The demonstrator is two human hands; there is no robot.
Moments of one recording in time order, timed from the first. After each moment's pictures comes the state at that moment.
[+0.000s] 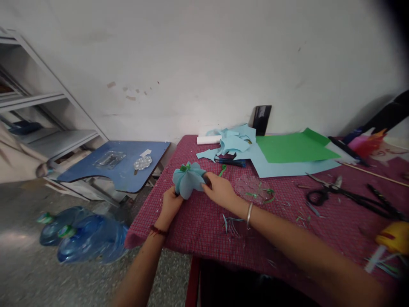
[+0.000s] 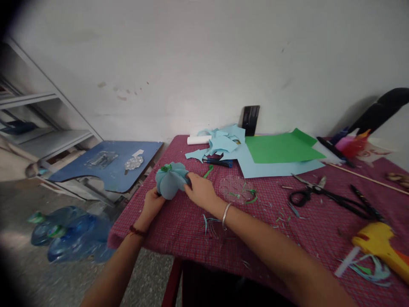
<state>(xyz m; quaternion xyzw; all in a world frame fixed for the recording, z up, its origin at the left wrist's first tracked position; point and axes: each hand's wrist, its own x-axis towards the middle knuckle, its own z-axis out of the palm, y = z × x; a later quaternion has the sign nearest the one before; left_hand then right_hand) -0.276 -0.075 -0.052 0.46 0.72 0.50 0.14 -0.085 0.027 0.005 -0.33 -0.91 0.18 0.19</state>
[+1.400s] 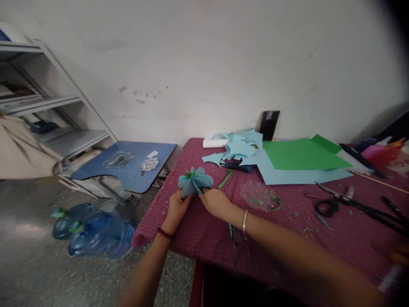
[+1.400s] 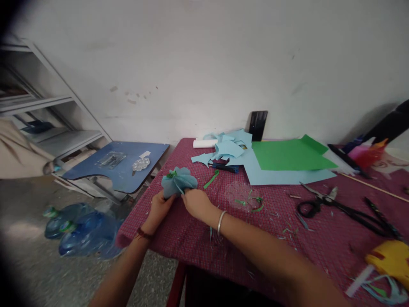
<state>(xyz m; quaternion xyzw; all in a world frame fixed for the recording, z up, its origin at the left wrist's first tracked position) -0.274 -0.079 -0.047 0.51 0.72 0.46 0.08 -0.109 0.003 0.008 -0.28 -0.94 0.16 0.05</state>
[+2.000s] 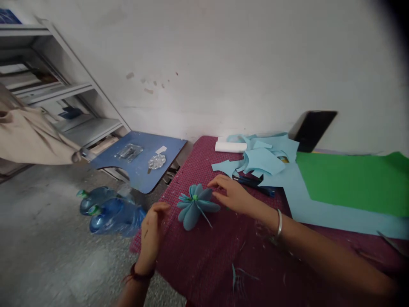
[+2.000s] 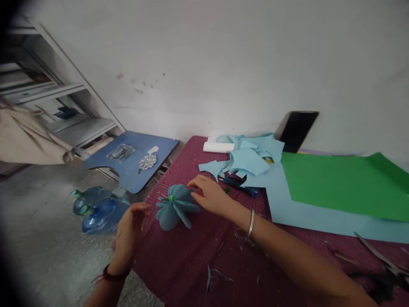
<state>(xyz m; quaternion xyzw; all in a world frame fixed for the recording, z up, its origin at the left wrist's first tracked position) -0.278 -0.116 -0.002 0.34 0.72 0.60 0.07 -0.118 0.128 0.033 -0.05 -0.89 0.39 0.24</state>
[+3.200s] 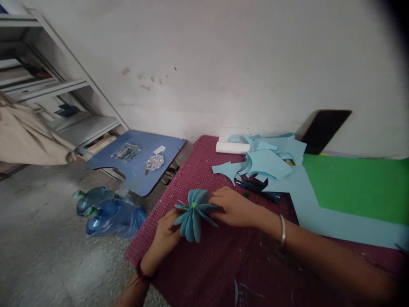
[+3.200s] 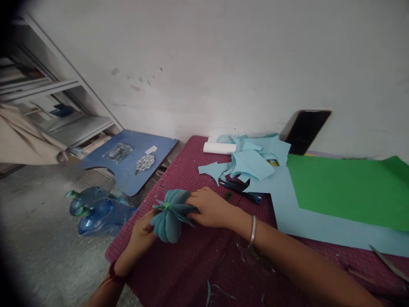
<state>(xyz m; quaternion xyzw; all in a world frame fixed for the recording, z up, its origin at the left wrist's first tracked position) -0.278 -0.085 -0.009 0.53 0.72 0.43 0.11 -0.119 0.130 0.034 0.03 -0.95 0.30 0.08</state>
